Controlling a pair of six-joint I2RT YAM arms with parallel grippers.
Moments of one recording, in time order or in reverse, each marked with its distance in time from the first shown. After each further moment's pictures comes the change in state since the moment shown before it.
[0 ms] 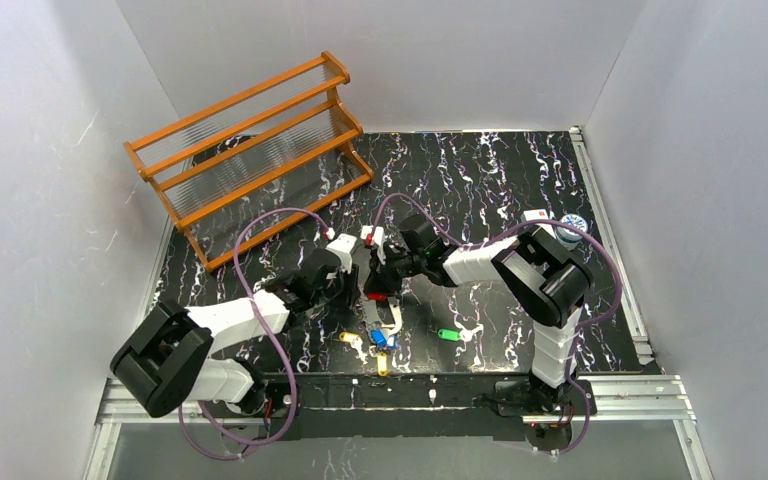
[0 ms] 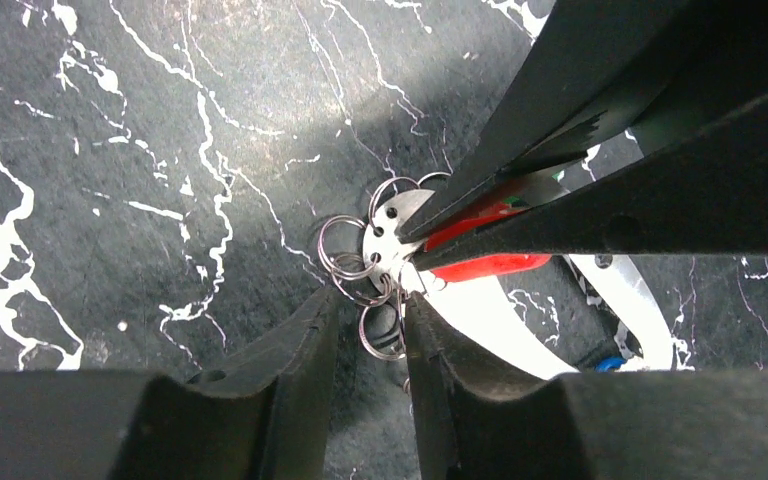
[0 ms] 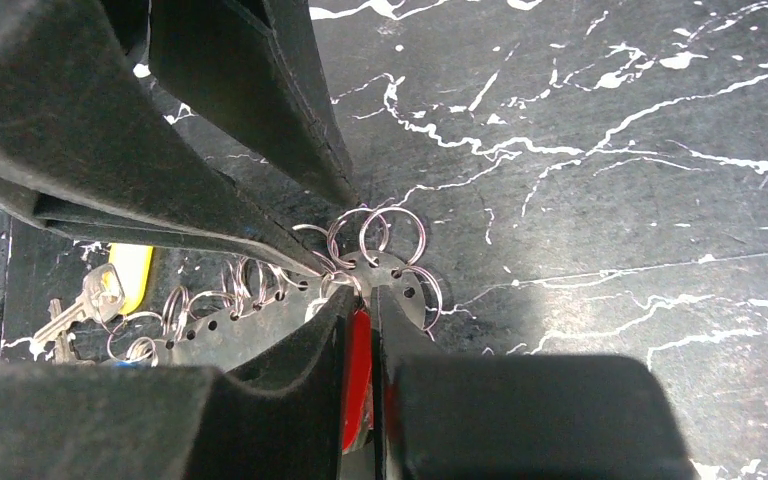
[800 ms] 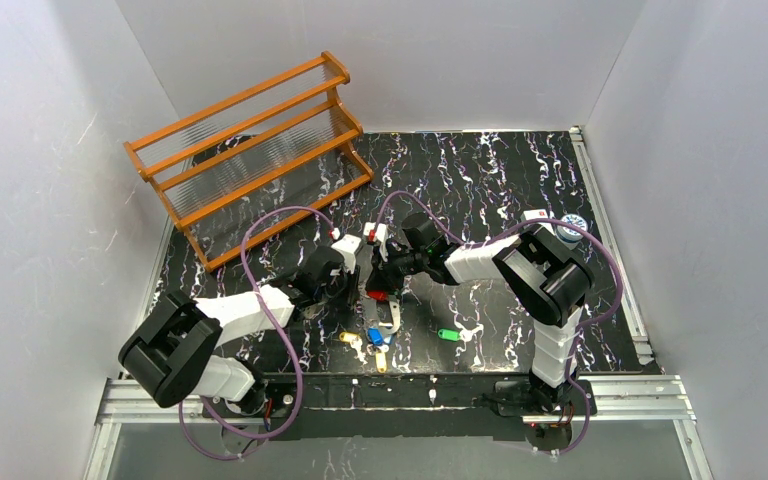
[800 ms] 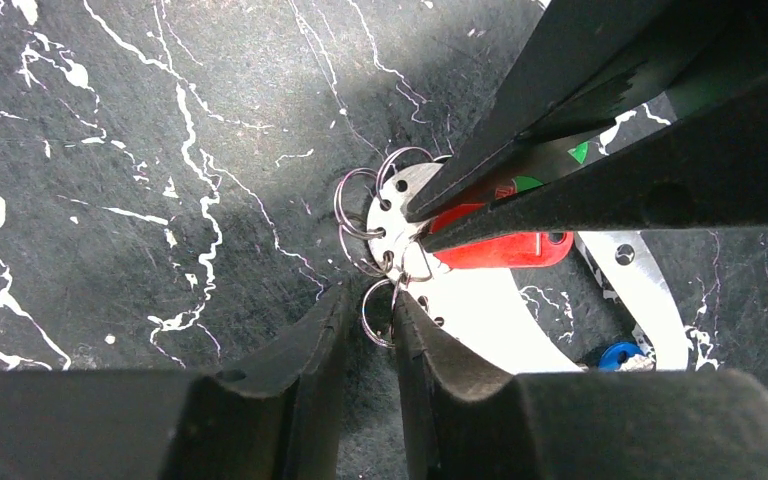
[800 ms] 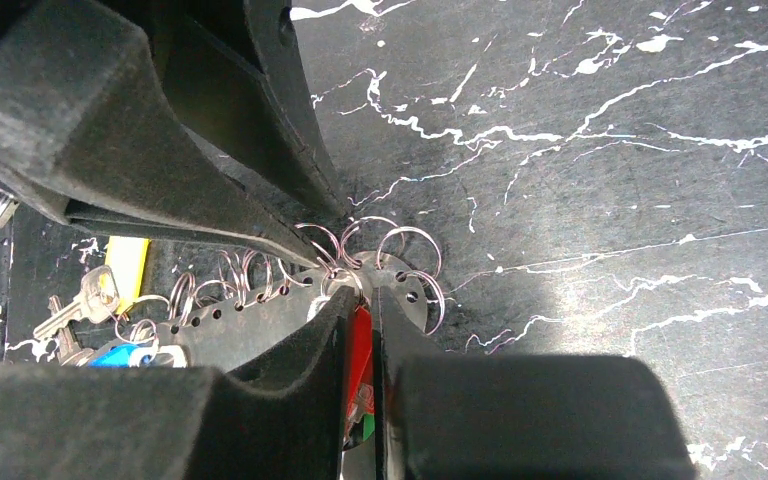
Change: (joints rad) left arm 0.010 0.069 0.038 -0.019 0.031 0.037; right arm -0.022 0.000 0.001 -0.004 -0.002 0.029
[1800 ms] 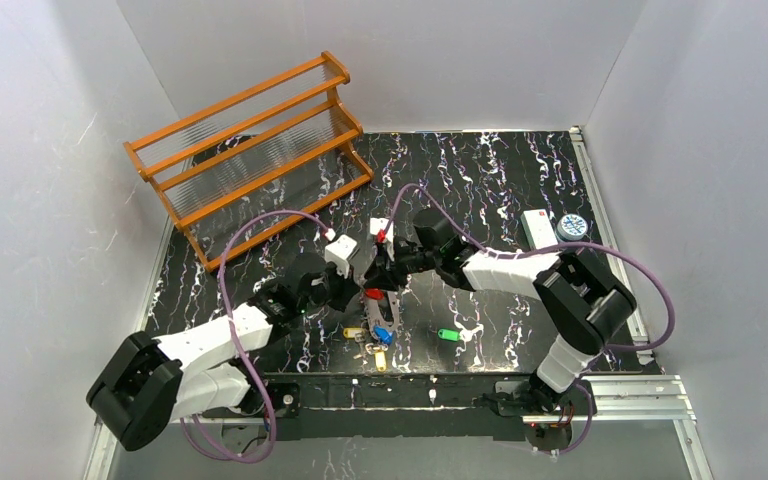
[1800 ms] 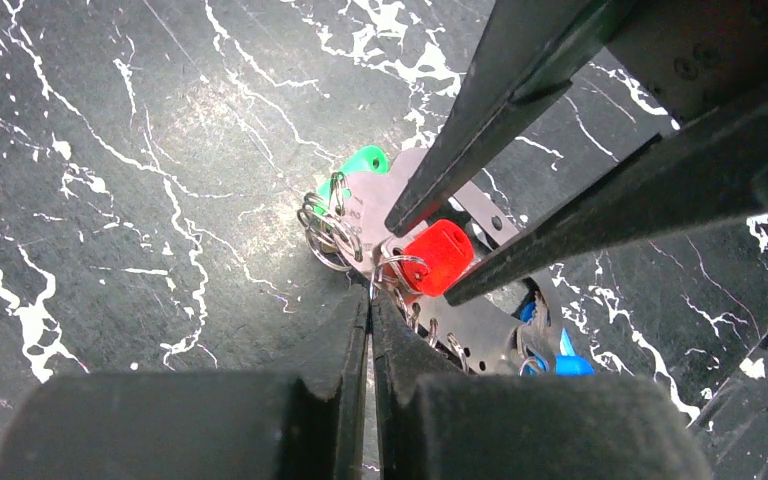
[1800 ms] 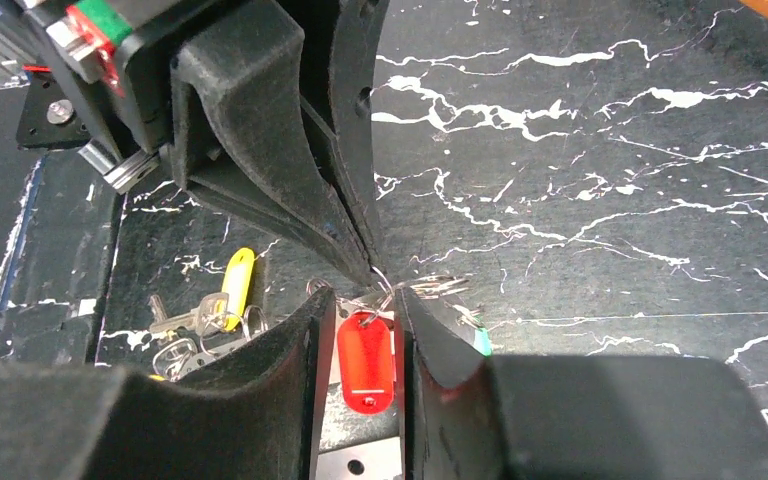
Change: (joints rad) left arm -0.005 -0.240 -0.080 0.064 0.082 0.120; right arm 0.019 -0.222 -0.068 0.006 -0.036 -0.048
